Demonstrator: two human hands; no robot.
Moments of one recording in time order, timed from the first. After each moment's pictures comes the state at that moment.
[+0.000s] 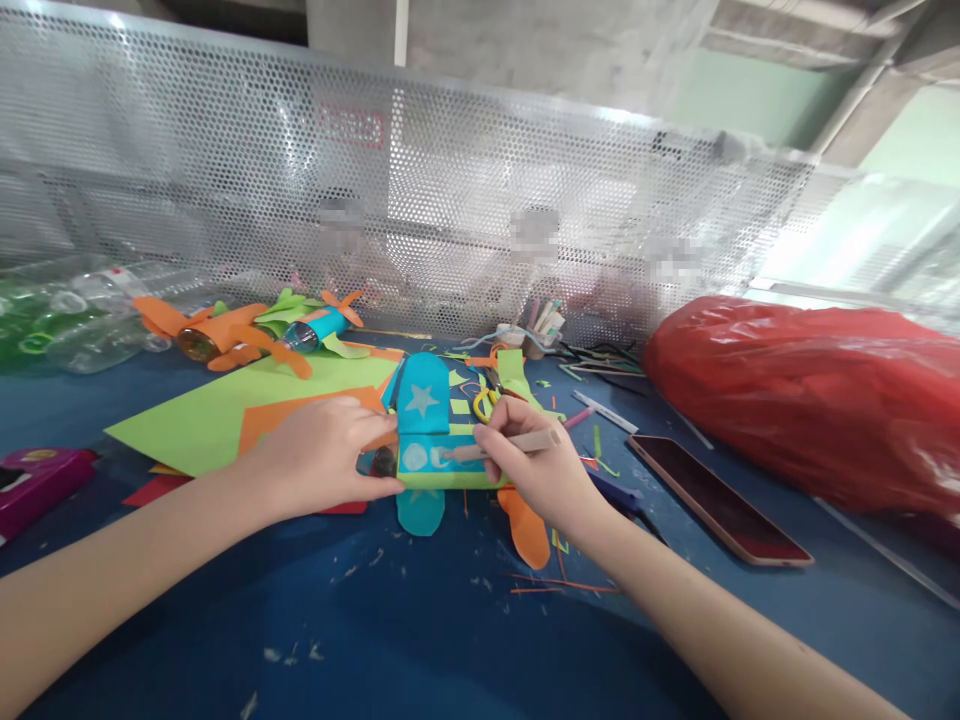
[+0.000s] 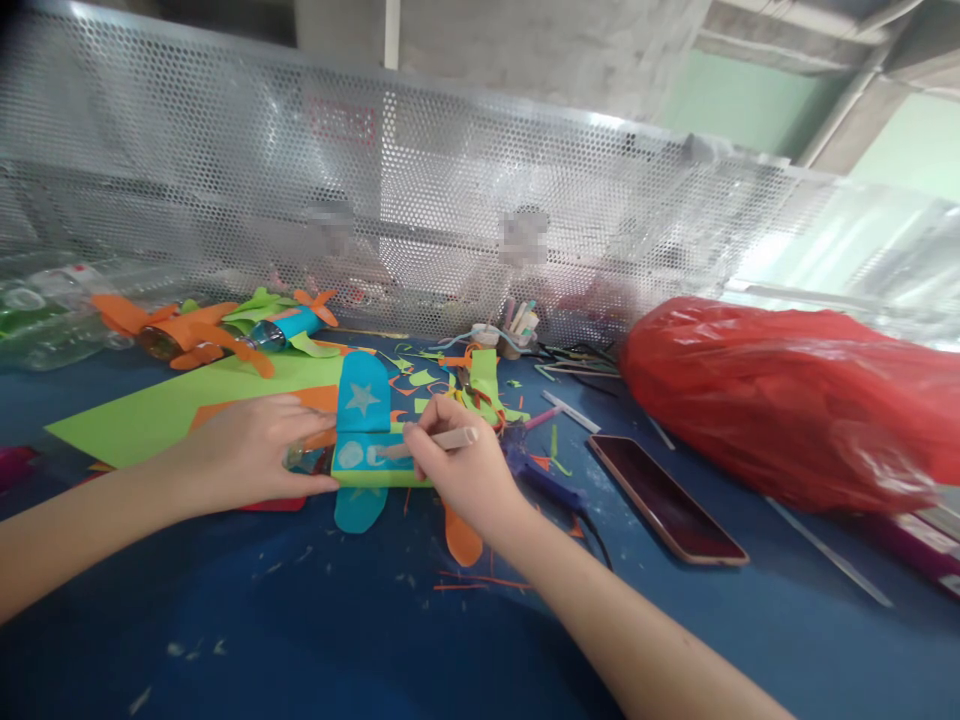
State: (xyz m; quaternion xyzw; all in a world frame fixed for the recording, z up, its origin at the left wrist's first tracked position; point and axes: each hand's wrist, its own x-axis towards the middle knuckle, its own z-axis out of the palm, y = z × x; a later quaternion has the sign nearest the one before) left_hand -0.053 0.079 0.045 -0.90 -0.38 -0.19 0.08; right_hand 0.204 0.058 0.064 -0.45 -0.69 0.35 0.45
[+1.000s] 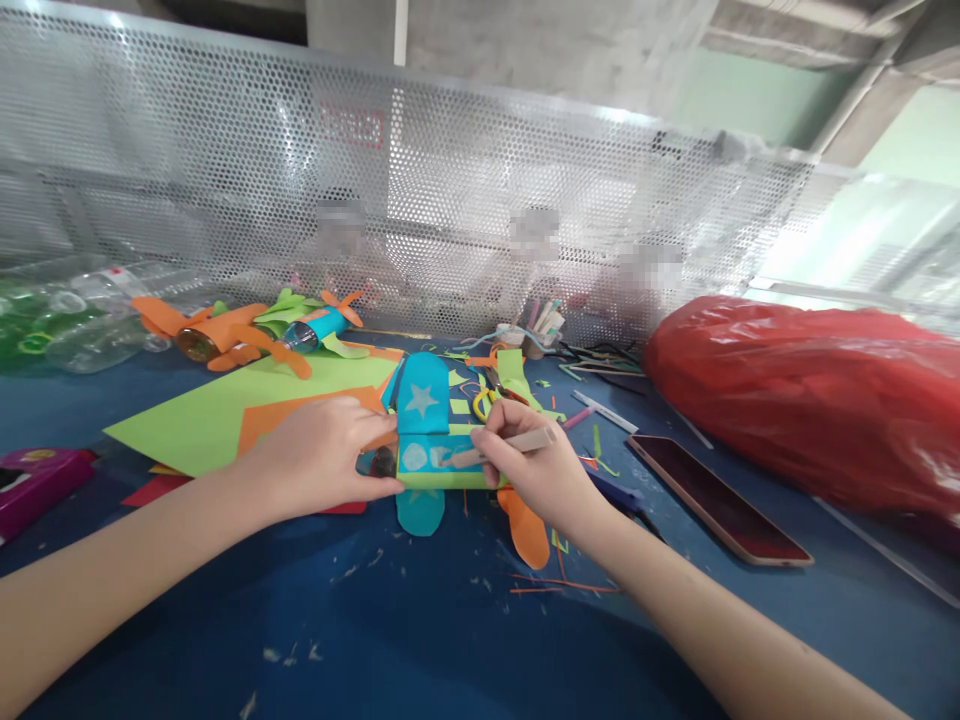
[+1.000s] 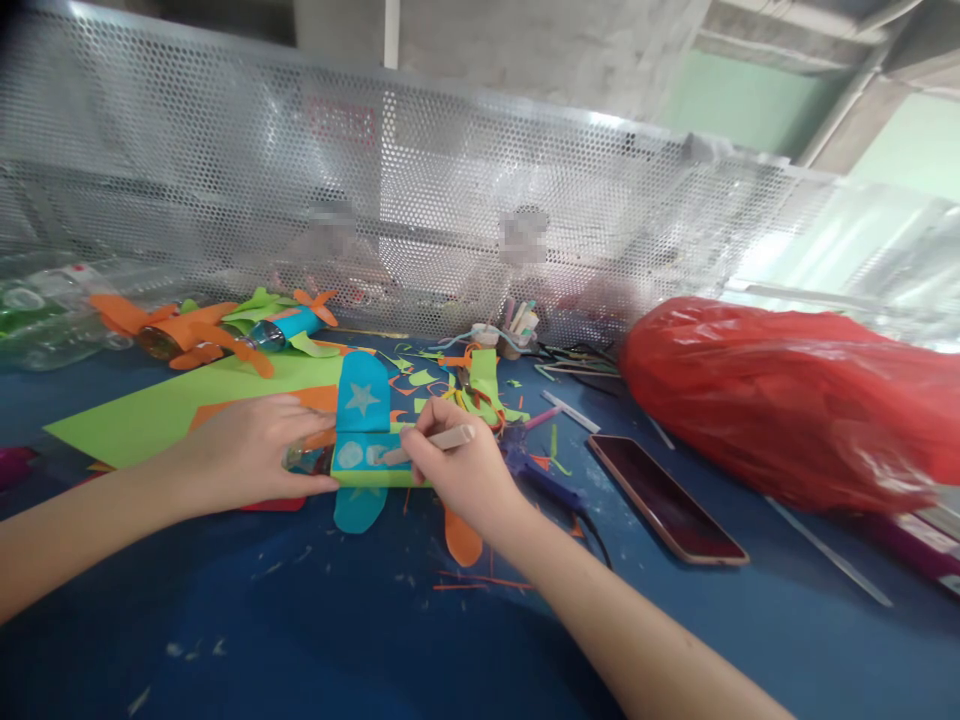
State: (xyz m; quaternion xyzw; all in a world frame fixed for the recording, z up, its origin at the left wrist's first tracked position) left_hand -0.053 0.080 0.045 -0.90 -0.38 -0.19 0.08; right_hand 0.204 0.058 0.063 -0.45 -0.69 0.36 0.44
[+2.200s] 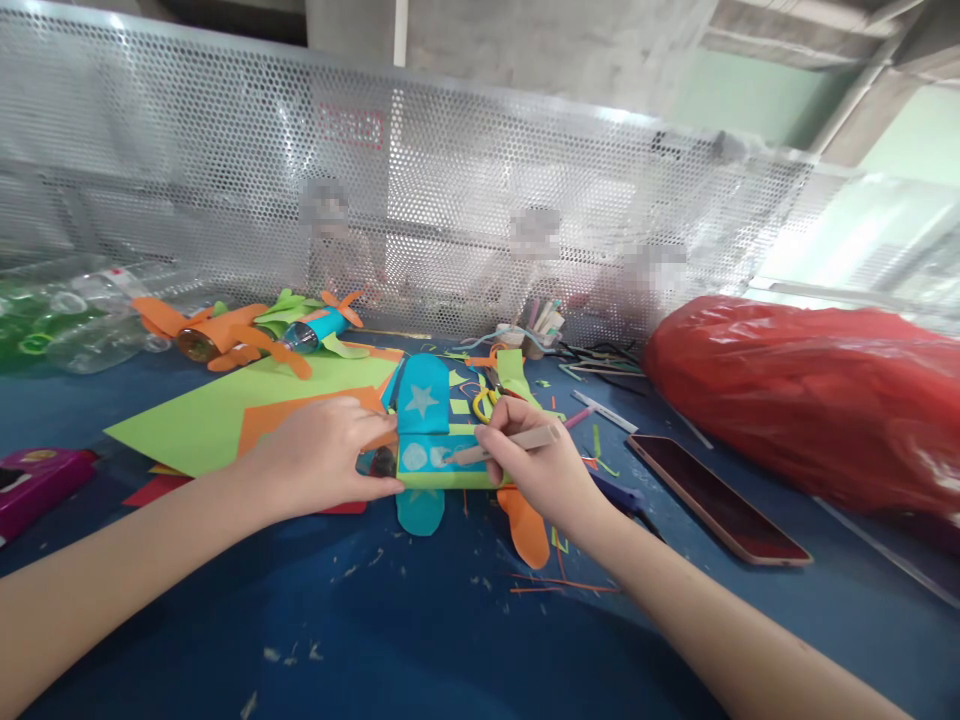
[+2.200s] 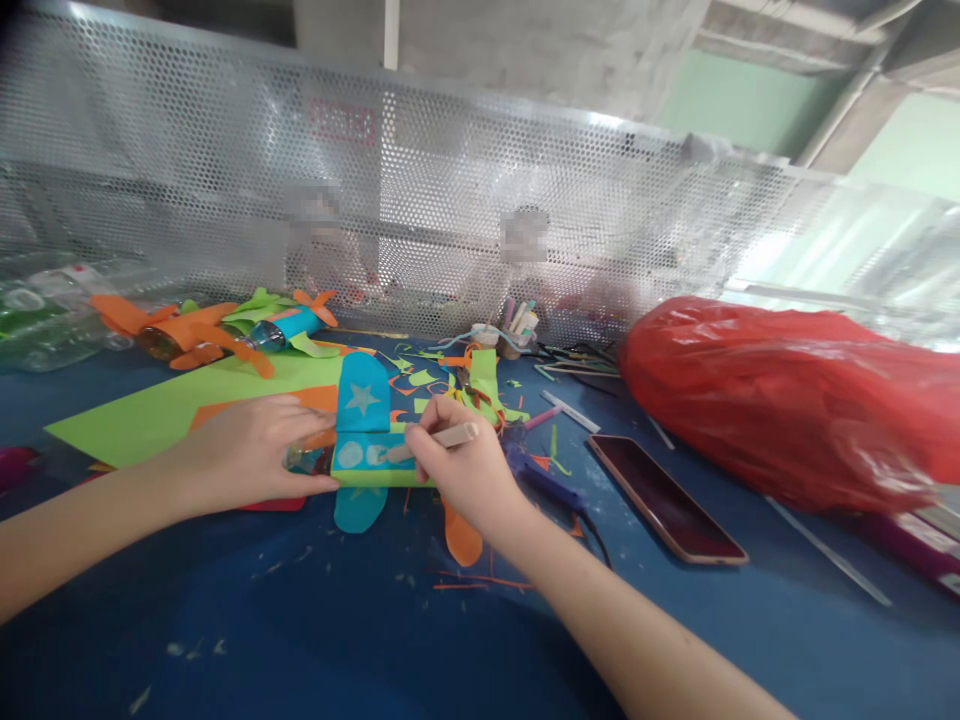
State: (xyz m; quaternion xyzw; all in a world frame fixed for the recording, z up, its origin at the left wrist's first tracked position) left_hand -0.055 0.083 0.040 -0.90 -0.37 -0.20 0.10; right_hand 0.203 0.059 0.065 -0.45 -0.68 0.36 0.45
